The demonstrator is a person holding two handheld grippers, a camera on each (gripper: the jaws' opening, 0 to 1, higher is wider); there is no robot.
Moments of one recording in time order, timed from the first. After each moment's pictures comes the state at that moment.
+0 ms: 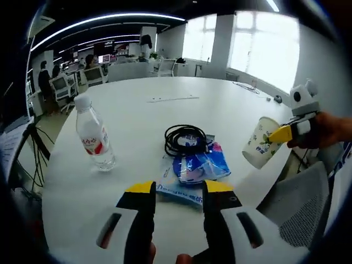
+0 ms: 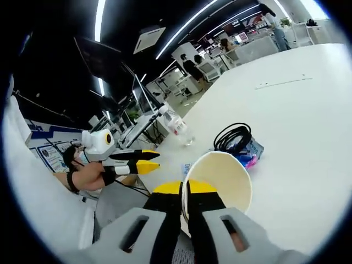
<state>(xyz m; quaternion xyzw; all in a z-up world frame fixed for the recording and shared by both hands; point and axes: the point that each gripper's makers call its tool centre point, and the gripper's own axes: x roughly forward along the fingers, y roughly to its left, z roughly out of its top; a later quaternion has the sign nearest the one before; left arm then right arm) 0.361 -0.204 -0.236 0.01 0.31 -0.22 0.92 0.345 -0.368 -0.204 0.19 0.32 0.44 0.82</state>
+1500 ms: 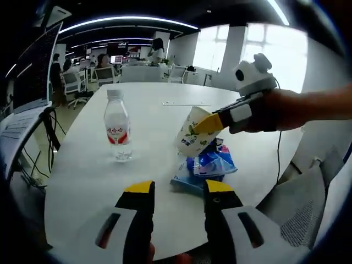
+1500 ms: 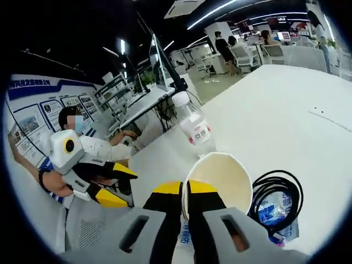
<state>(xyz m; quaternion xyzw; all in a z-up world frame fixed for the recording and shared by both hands) 0.341 -0.170 -0.227 -0.03 0.29 -0.21 0.93 0.427 -0.218 -0.220 0.02 0.35 0.54 0.77</state>
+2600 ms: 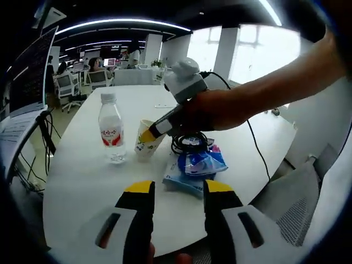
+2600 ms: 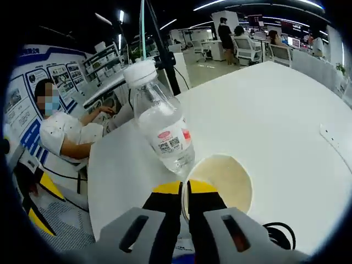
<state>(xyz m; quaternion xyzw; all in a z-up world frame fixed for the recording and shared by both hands) 0.329 -0.172 -0.222 -0.03 0.28 -0.23 0.93 0.492 -0.156 -0.284 -0.11 0.36 0.51 0.77</state>
